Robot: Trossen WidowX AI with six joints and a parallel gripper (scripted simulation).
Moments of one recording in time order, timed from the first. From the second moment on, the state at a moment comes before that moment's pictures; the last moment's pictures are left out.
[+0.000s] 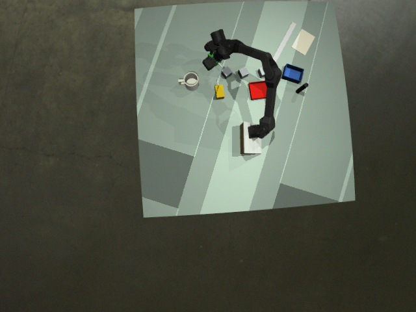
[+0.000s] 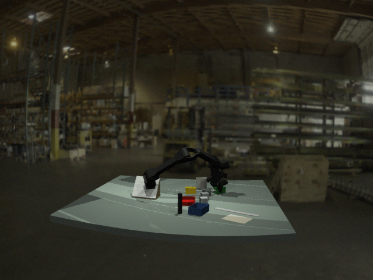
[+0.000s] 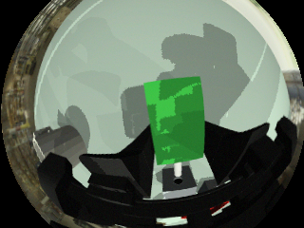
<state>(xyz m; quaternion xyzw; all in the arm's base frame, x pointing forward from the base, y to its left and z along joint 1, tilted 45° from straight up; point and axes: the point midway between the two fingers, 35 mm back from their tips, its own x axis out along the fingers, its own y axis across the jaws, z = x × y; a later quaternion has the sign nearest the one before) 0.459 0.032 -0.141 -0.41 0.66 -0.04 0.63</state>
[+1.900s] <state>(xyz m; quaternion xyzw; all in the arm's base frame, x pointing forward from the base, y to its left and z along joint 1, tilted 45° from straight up) 0.375 0.063 -0.076 -0.62 0.65 0.39 0.21</state>
